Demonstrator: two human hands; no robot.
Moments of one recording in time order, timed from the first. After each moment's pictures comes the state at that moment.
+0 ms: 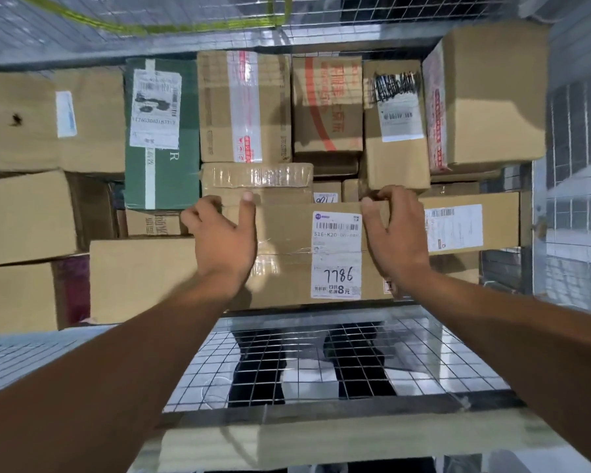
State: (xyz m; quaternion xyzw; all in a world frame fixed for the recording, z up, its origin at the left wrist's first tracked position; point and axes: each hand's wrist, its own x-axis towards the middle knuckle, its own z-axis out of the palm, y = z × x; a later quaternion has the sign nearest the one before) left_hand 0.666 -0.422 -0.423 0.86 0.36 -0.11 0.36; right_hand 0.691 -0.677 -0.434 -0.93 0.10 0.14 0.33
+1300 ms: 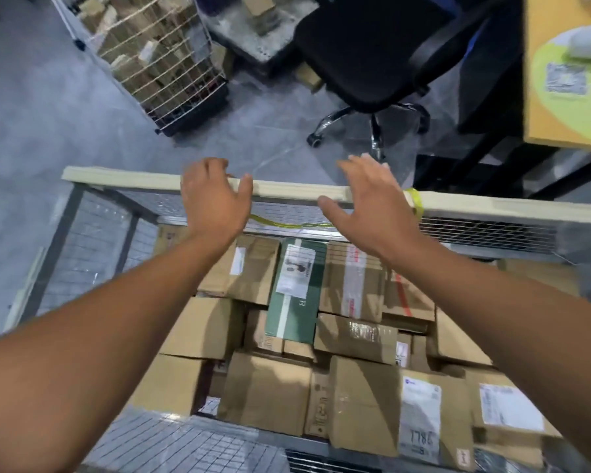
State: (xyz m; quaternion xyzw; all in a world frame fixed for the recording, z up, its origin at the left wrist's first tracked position) left_hand 0.890 -0.190 -0.187 0.96 0.23 0.06 0.16; right_hand 0.936 -0.435 -0.179 -0.94 -0.22 0.09 0.25
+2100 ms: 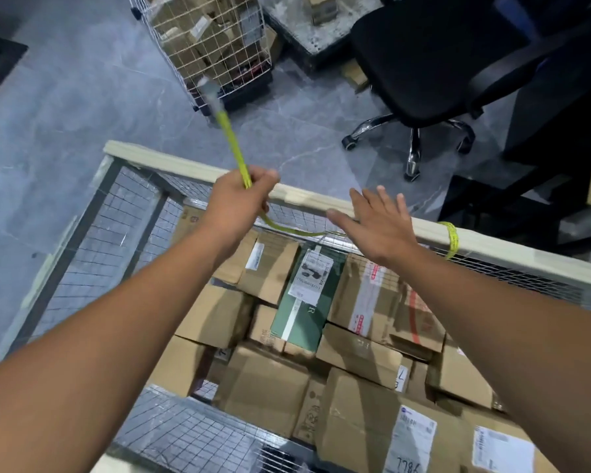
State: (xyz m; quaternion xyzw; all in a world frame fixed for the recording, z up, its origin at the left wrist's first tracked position) left_hand 0.882 -0.179 -0.156 0.75 0.35 0.03 0.56; right_hand 0.970 -0.393 -0.210 -0.92 -0.23 0.28 0.12
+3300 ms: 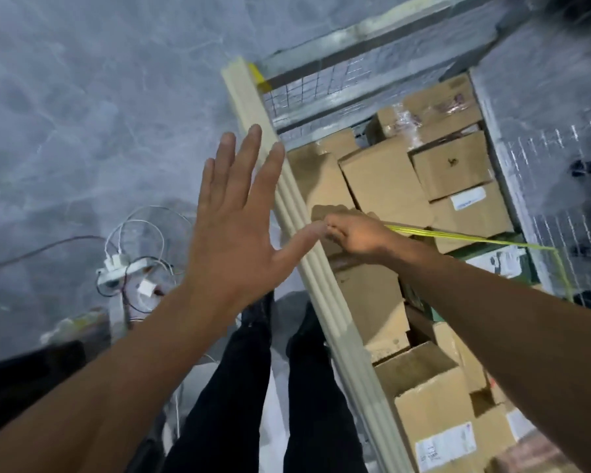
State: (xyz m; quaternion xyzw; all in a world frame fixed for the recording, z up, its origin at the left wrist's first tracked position) left_hand 0.420 -0.104 -0.203 0.81 0.52 0.08 0.24; right_hand 0.633 -0.130 -0.314 -0.62 -0.58 0.51 -0.11
